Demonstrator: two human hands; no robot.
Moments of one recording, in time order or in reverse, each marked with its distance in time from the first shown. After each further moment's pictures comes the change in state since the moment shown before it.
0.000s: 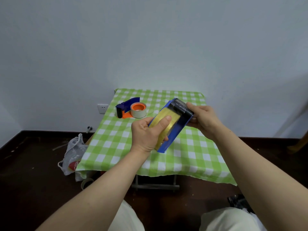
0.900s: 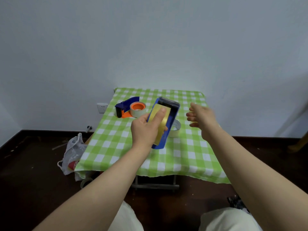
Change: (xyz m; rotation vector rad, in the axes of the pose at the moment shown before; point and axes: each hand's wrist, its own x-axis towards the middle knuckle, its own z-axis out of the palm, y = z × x) left_hand 0.016 -0.009 0.005 0.066 0.097 -0.116; right_hand 0.004 0.002 0.007 -0.073 0.244 0.106
